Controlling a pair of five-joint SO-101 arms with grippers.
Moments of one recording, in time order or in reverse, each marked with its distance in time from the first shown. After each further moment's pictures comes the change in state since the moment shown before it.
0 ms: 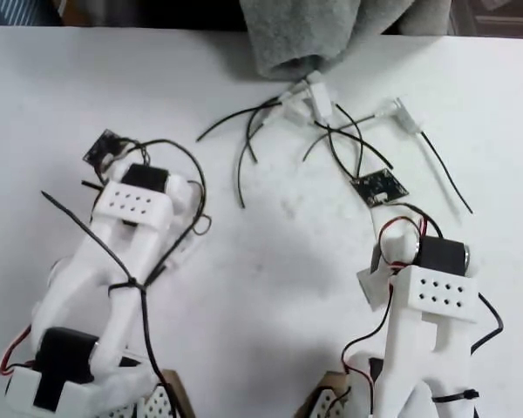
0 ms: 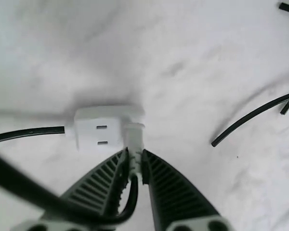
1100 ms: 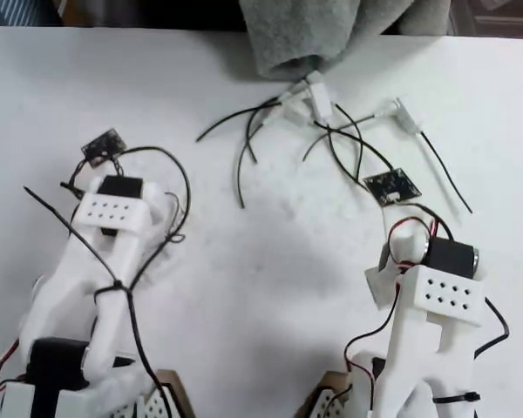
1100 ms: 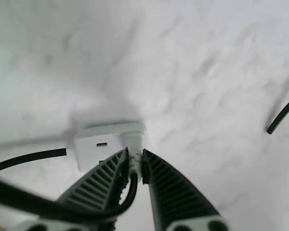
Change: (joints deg) left arm -7.4 -1.0 5.6 1.1 -25.5; right arm 3.7 0.0 0.0 -0.8 0.0
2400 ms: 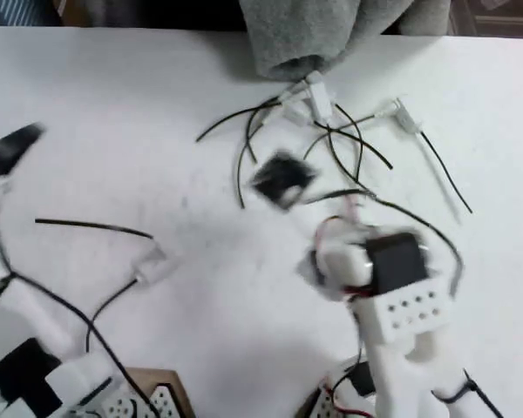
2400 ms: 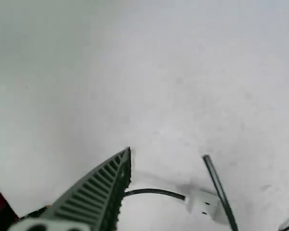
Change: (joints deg) left arm -52.5 0.6 -40.5 33.6 -24.0; right arm -36.2 1.3 -24.7 10.5 0.1
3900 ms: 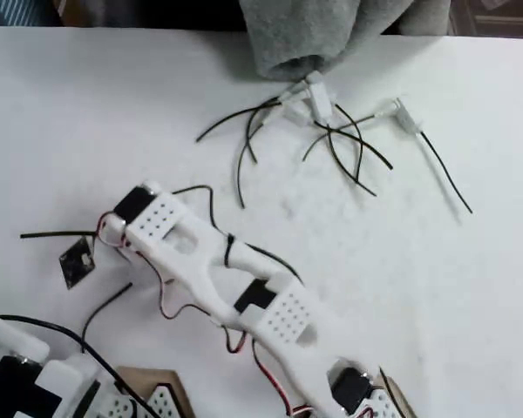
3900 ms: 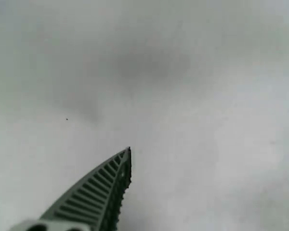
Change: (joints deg) left arm -20.6 -0.1 45.1 -49.1 -4.4; right arm -33.4 89.8 -59.8 -6.5 31.2
